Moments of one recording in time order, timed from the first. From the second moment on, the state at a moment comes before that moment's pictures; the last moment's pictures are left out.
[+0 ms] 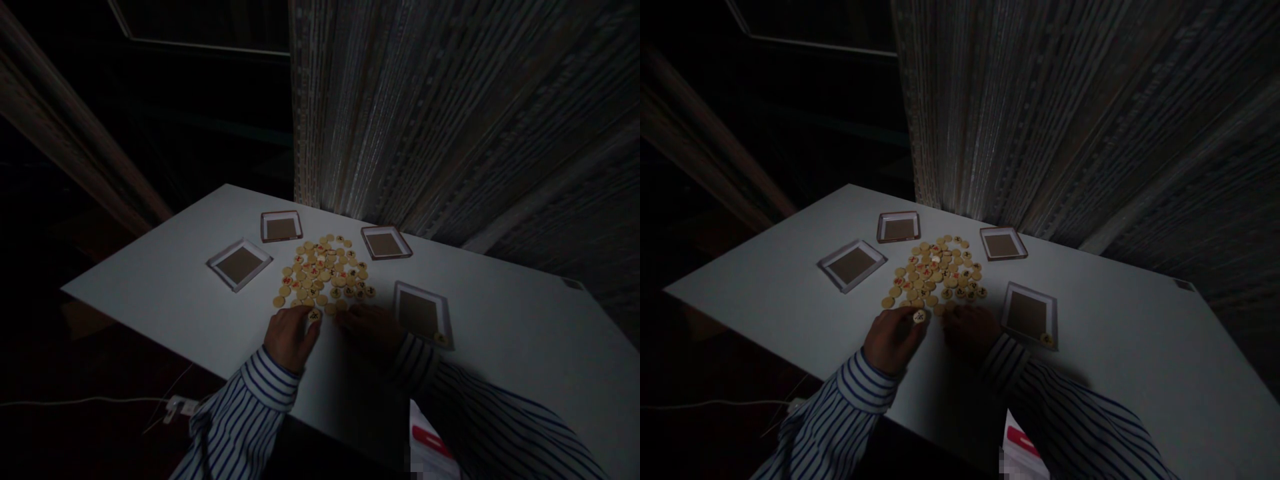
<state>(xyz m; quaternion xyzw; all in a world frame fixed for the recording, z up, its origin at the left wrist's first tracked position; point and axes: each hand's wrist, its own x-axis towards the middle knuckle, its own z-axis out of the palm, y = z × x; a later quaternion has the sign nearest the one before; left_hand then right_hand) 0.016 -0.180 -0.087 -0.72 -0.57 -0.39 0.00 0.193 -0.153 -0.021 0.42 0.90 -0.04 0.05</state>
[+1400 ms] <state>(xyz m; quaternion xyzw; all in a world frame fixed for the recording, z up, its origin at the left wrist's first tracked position) 0.060 -0.189 -0.042 -0.75 -0.45 -0.46 -0.15 0.245 -0.183 -0.009 0.41 0.89 -0.04 -0.19</state>
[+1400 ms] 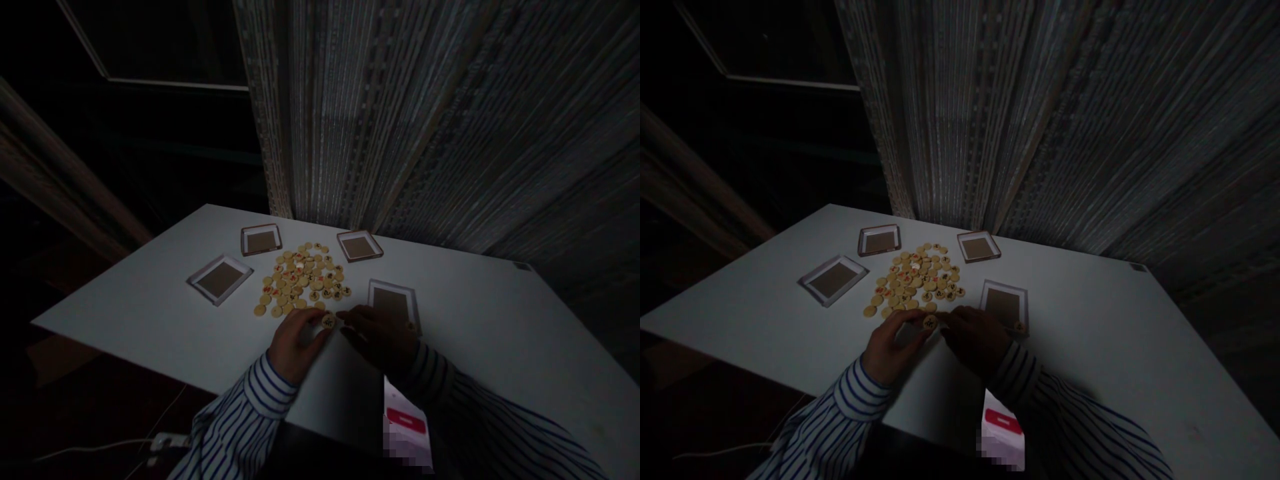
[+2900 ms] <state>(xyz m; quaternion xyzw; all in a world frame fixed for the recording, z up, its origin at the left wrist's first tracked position) 0.129 -0.174 -0.021 -0.75 -0.41 -0.41 -0.33 0.310 -0.196 -0.019 0.41 0.79 -0.12 -0.43</state>
